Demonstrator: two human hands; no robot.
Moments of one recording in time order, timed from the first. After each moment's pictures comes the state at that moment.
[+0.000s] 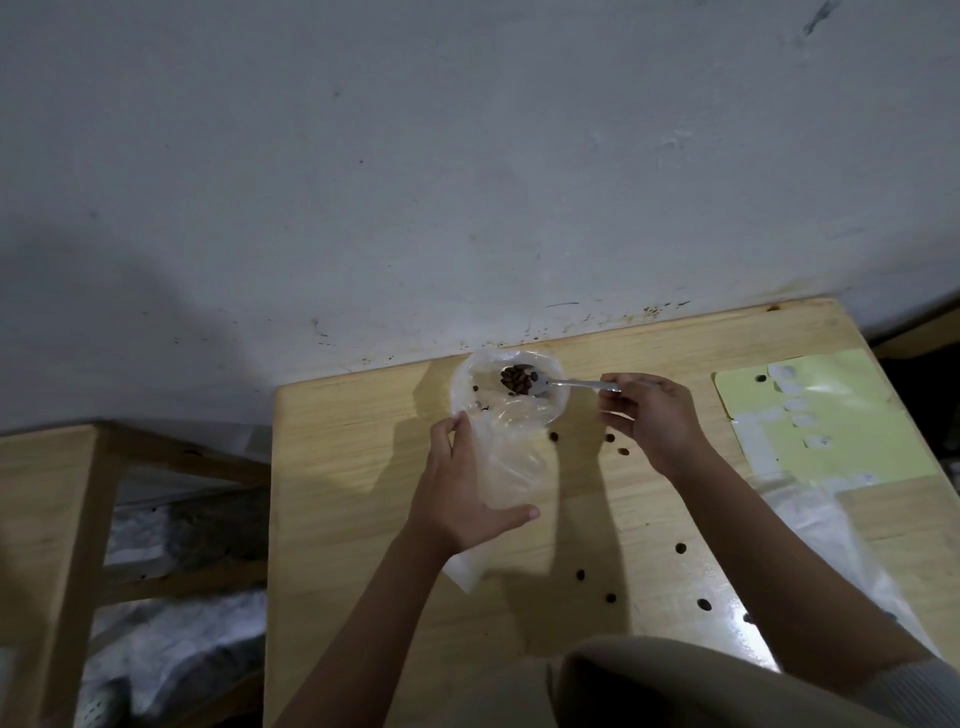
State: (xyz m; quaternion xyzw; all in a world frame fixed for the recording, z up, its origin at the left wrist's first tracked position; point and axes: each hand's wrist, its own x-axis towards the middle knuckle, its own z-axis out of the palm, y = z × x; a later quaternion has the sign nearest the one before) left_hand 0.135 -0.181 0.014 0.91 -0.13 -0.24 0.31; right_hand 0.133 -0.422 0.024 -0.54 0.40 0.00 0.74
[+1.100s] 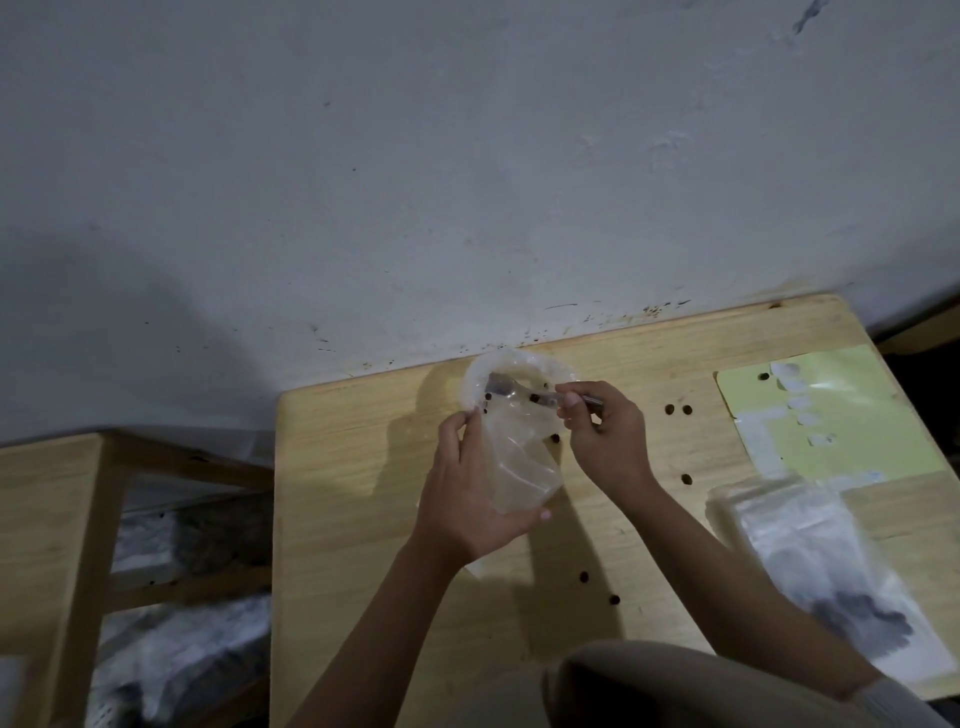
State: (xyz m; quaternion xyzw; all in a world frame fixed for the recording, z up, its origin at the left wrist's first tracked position) left_hand 0.128 -0.189 0.035 0.92 -0.16 -0.18 0.31; right_hand 0.123 -0.367 0.007 -0.79 0.22 -0.12 0.56
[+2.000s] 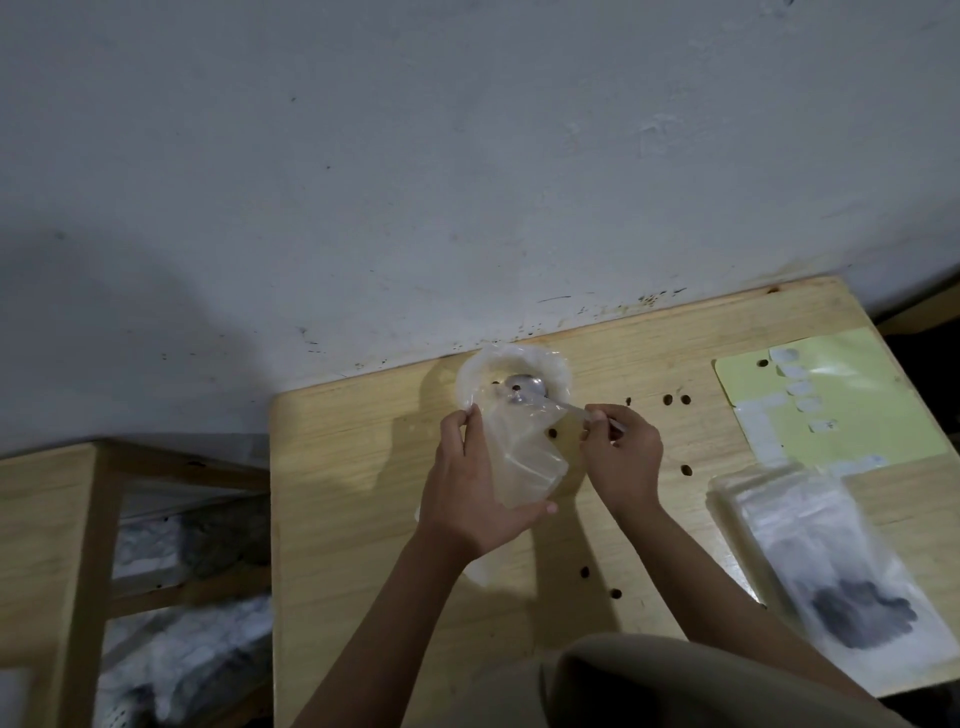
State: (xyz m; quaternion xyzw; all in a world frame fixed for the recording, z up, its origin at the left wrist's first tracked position) left_hand 0.130 -0.198 0.042 0.93 -0.15 -0.20 0.27; right_hand 0.101 -0.365 -0.001 -0.75 0.37 -0.14 0.53
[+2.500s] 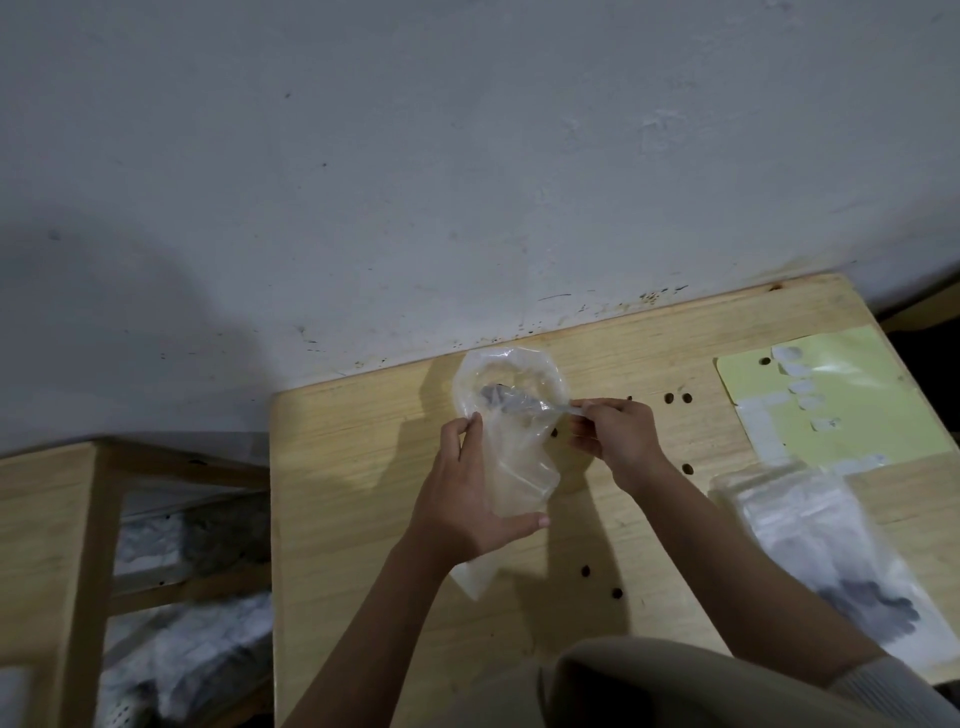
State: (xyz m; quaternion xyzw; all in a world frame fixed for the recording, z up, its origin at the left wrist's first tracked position) left_hand 0.131 -0.187 0.037 0.91 -0.17 -0.25 0.30; right_hand 0.131 -0.385 0.004 -0.55 0.47 0.04 0.69
